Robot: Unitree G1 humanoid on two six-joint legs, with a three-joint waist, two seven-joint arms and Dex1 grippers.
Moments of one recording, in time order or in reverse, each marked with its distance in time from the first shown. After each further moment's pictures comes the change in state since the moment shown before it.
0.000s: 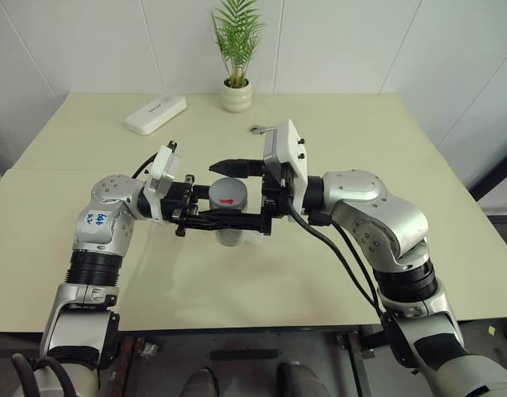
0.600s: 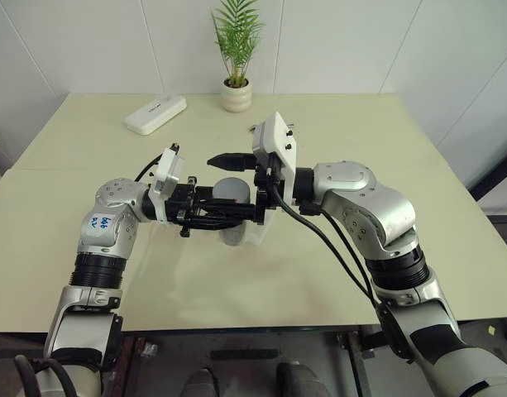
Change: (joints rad) left arm 0.019 -0.020 0.002 0.000 0.008 -0.011 0.038; right arm -0.055 0.010 0.023 0.090 -0.043 -0.013 -0.001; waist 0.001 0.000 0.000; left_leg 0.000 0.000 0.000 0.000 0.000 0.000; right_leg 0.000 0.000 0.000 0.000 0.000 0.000
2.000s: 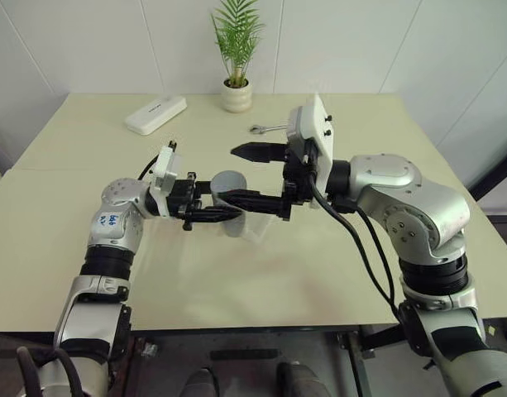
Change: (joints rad) left arm -0.090 -0.044 0.003 0.211 0.002 -0.152 -0.044; right arm 0.005 -0.078 -0.099 -0.180 0.142 0.161 -0.101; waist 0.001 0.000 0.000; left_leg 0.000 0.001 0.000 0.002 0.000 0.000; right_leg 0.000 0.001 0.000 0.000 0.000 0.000
